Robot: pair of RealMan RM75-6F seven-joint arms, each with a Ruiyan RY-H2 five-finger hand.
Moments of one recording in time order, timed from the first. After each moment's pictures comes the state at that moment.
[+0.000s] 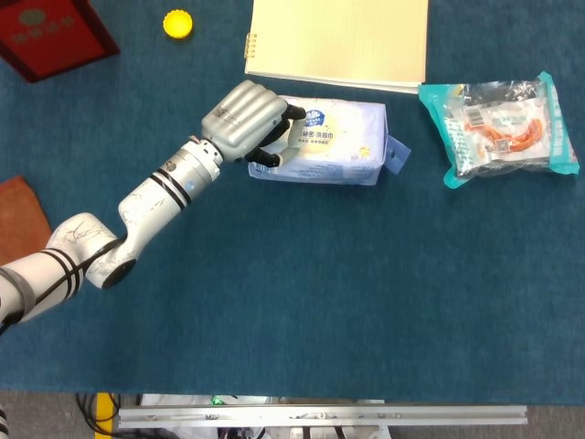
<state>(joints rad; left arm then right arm) -0.96 -1.68 -0.09 -1.00 1.52 0.92 -0.44 0.16 -0.98 0.08 -1.86 -1.46 1.41 -0.26</state>
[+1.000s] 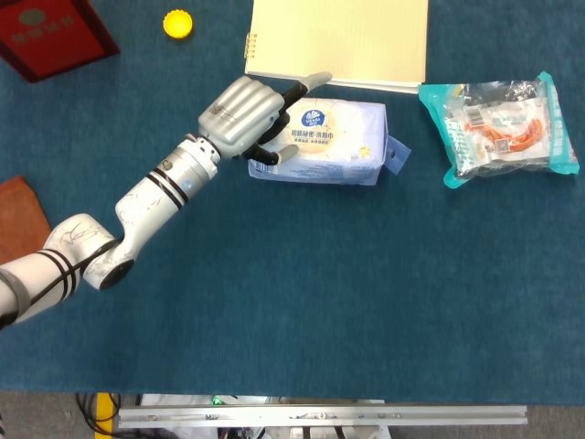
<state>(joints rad) -0.95 -1.67 -0.10 -1.03 1.52 0.94 -0.43 0.15 -0.97 0.08 -1.86 -1.47 1.42 -0.25</state>
